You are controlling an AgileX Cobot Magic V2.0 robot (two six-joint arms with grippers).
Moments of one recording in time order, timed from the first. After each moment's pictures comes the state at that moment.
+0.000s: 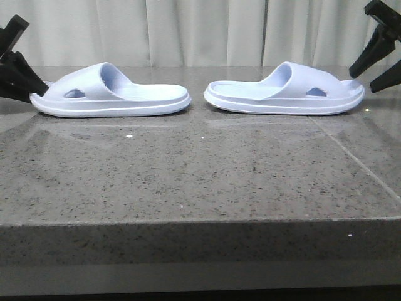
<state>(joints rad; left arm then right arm) 0.20 2.09 -1.63 -0.95 1.22 0.50 -0.25 1.93 -1.52 0.85 0.91 -0.40</state>
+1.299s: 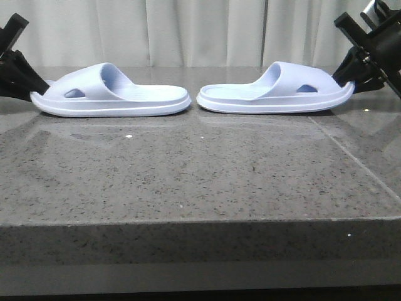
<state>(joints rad) 0.20 2.09 -1.63 -0.99 1.22 0.50 -0.18 2.02 -1.56 0.95 1.00 -0.40</state>
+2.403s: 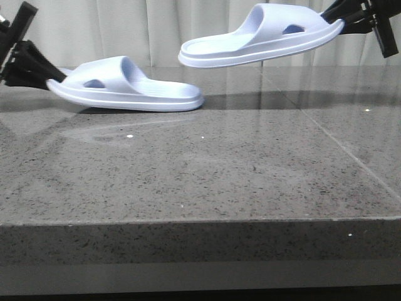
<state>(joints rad) 0.16 2.09 -1.62 -1.11 1.20 0.49 -0.20 2.03 -1.73 1.16 1.20 -0.41</state>
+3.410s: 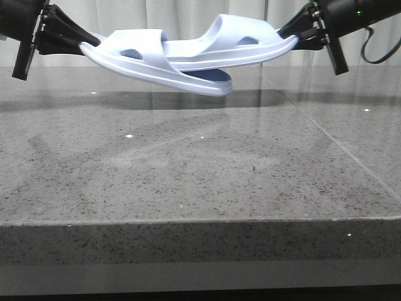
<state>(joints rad) 0.09 2.04 -1.62 -1.29 1.20 0.48 -0.07 2.11 -1.73 1.28 1.10 -0.40</state>
